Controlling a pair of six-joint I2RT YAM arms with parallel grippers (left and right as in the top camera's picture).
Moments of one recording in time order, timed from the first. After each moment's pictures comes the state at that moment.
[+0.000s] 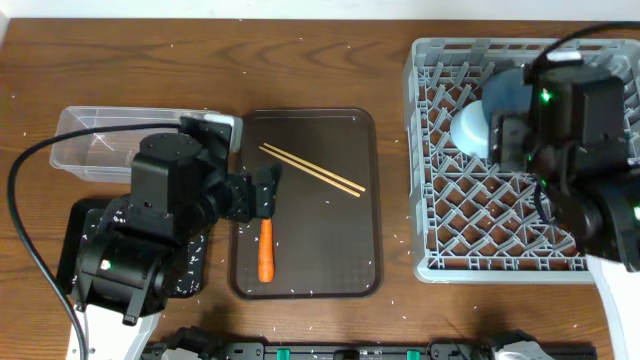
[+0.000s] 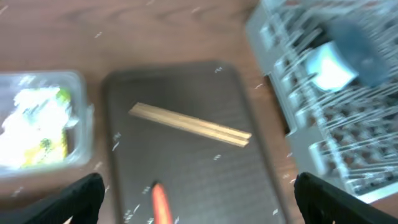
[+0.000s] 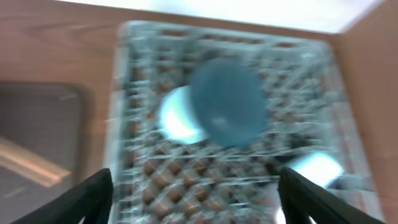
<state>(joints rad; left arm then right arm) -0.29 0.98 1.19 -0.94 0.14 -0.20 0.26 1.24 1.64 -1.19 0.30 0.10</state>
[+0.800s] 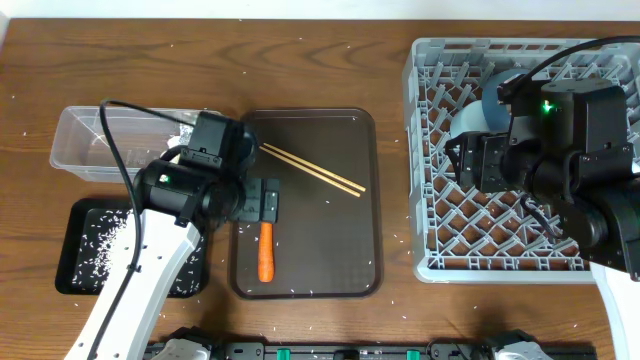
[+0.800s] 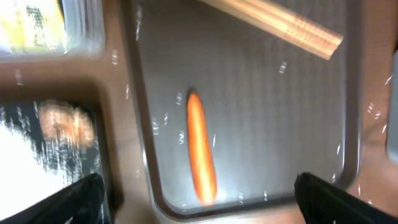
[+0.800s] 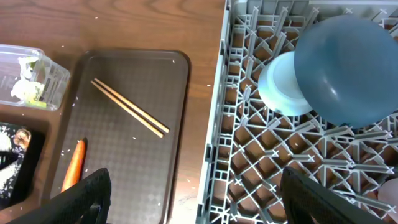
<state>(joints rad) -0.29 1.27 1.19 -1.20 0.07 -0.23 0.26 1.23 1.64 -1.27 -0.06 0.21</state>
